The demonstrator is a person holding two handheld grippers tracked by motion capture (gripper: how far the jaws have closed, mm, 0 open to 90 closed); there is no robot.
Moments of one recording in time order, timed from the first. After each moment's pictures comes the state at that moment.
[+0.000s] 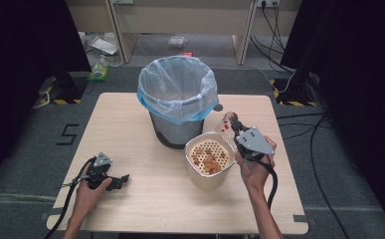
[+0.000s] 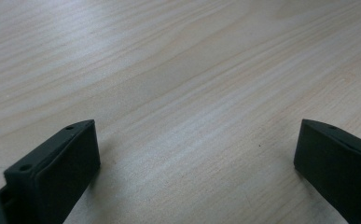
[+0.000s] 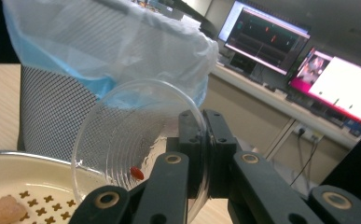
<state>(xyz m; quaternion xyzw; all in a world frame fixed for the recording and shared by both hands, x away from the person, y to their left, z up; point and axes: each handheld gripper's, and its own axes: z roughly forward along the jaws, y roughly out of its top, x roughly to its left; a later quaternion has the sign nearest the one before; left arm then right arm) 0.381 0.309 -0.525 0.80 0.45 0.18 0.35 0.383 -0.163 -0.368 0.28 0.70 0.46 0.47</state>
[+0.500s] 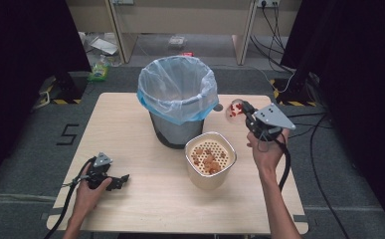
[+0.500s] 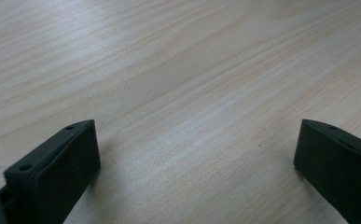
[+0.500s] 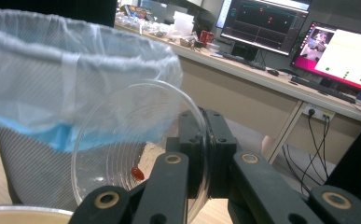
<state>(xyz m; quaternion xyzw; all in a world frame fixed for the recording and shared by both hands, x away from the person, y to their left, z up) 0.381 0.309 -0.525 0.80 0.45 0.18 0.35 0.409 -0.187 -0.322 0.34 0.68 0.49 0.43</state>
